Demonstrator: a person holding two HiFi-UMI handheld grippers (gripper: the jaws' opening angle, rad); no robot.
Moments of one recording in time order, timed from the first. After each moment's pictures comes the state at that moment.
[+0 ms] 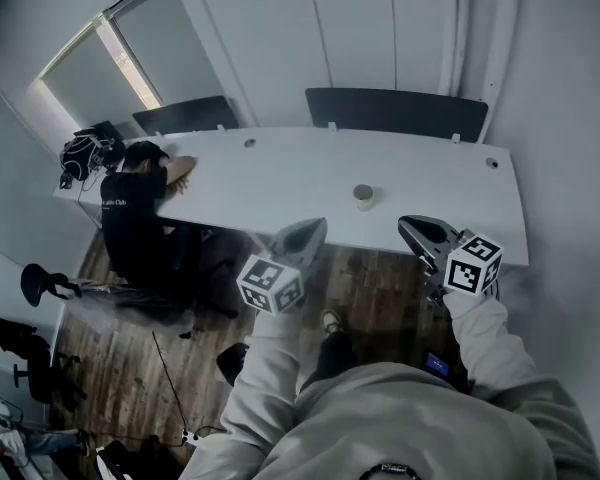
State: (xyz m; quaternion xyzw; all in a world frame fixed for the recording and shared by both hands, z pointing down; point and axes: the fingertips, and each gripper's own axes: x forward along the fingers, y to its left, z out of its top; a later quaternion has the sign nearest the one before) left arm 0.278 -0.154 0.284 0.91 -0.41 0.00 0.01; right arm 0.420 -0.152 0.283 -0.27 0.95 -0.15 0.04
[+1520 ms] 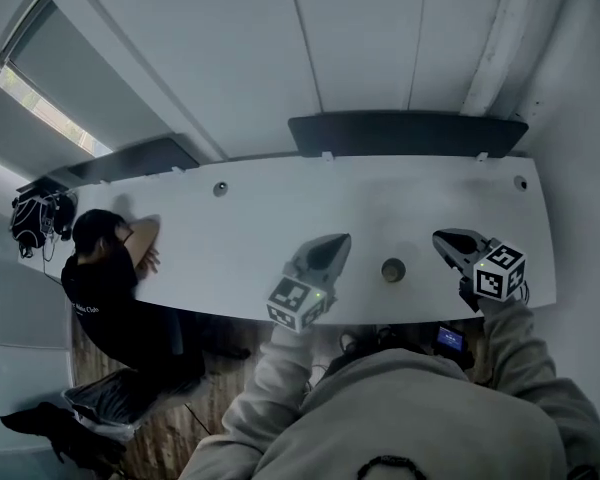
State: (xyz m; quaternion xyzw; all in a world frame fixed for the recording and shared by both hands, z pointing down) left arm 0.240 -0.510 0.362 0.95 -0.30 0.06 0.08; right arm 0.408 -0.492 0.391 -0.37 0.89 -0.23 -0.12
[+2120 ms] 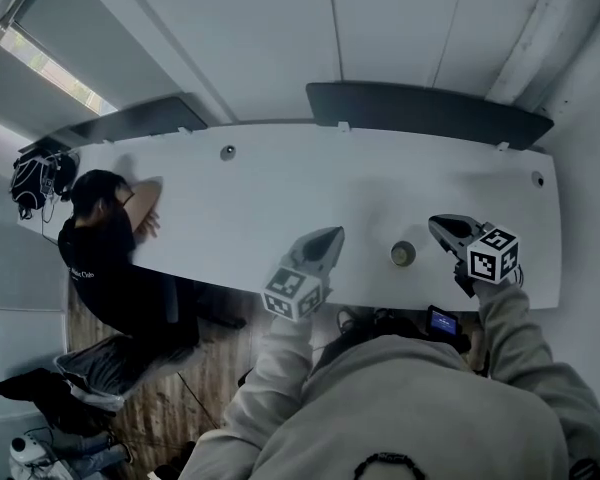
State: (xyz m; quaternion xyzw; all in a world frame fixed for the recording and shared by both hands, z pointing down) left arm 0.191 -0.504 0.425 0.91 -0.37 0.06 0.16; right arm 0.376 -0.515 0.444 -0.33 0.89 -0.27 -0.14
